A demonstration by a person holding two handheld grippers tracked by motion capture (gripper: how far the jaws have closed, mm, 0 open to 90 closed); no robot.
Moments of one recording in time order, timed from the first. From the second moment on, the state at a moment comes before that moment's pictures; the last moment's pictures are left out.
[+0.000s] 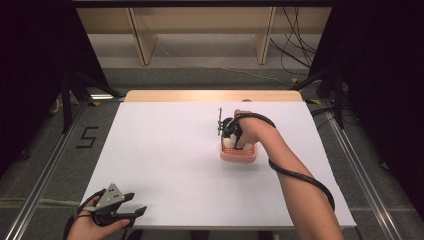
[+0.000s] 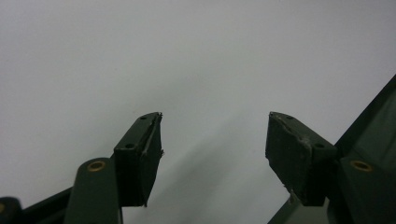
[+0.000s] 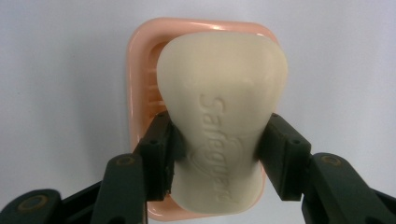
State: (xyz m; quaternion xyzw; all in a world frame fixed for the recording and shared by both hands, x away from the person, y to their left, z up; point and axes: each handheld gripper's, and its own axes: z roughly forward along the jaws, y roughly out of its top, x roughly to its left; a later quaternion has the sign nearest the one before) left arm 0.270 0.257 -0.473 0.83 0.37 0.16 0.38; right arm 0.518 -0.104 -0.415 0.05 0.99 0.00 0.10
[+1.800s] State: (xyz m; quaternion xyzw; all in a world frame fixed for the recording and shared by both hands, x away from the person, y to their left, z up) left arm 0.270 0.257 -0.473 0.83 0.37 0.16 0.38; right arm 0.524 -0.112 -0.431 0.07 0.99 0.00 0.08
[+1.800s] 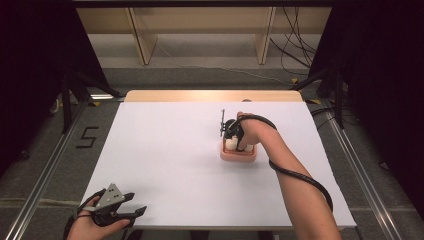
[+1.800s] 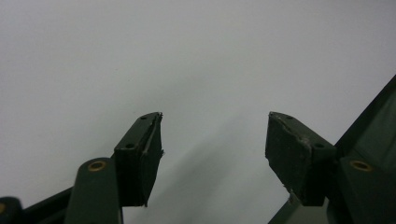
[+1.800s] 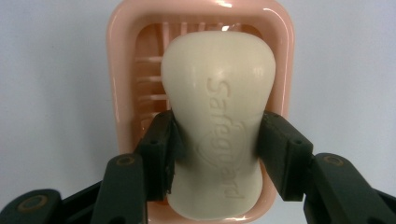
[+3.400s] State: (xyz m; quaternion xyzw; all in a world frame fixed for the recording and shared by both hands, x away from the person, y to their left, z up) left arm 0.270 0.255 -0.474 0.83 0.37 0.17 0.37; right arm 0.463 -0.176 -0.395 0.18 0.97 0.12 0.14
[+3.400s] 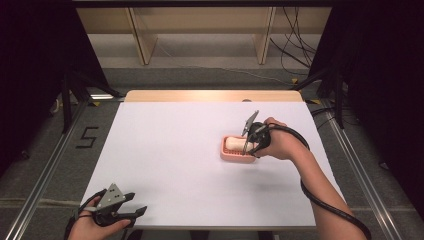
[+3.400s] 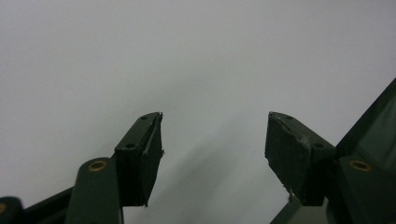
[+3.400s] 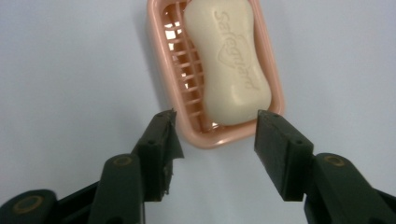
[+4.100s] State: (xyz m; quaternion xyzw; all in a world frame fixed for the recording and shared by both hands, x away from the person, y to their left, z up) left arm 0.272 0.257 -0.474 0.84 0.36 0.17 0.37; right arm 0.403 -0.213 -0.433 0.32 0.91 0.20 0.15
